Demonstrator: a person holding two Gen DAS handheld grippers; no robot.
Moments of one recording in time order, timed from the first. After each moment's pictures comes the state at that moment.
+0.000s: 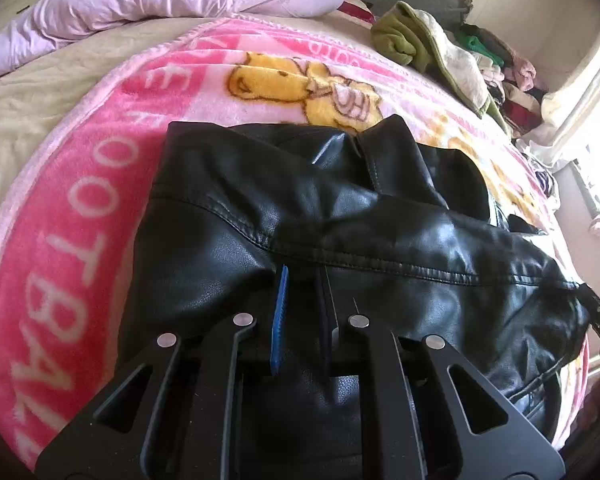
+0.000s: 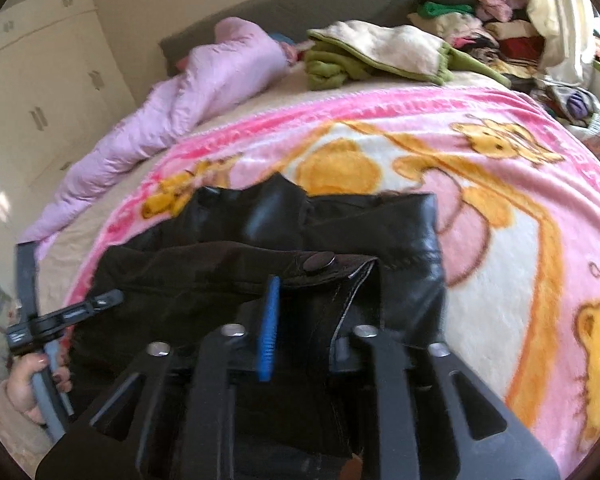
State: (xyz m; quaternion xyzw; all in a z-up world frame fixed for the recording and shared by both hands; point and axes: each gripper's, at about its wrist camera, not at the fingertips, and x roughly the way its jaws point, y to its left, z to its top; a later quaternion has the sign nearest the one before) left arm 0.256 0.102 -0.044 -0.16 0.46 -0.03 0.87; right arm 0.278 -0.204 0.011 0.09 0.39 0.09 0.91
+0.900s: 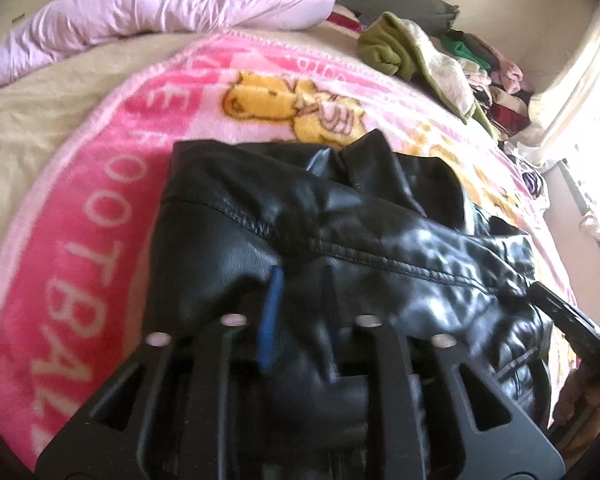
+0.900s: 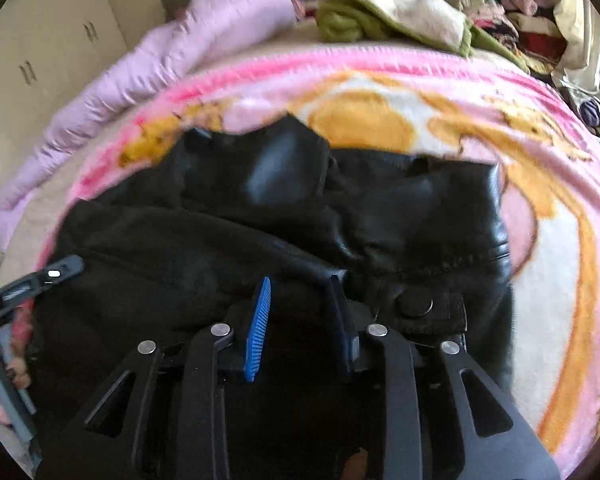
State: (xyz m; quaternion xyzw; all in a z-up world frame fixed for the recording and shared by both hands) left arm 0.238 0.102 -0.018 -0.15 0.44 -0.05 0.88; right arm 0.310 -0.161 -0.027 0.04 0.44 0.11 0.89
